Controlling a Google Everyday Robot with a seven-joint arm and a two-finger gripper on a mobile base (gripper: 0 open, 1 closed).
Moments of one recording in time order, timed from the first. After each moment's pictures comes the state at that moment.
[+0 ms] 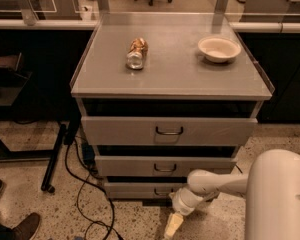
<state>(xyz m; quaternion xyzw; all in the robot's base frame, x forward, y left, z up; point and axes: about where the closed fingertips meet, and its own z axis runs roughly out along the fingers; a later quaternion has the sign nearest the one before) 0.466 -0.089 0.270 -0.59 0.76 0.23 0.11</state>
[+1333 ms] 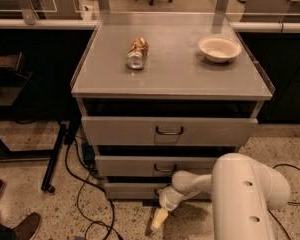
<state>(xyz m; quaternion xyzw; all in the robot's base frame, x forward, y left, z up) 0.521 -0.037 0.179 -0.58 0.77 0.24 0.12</state>
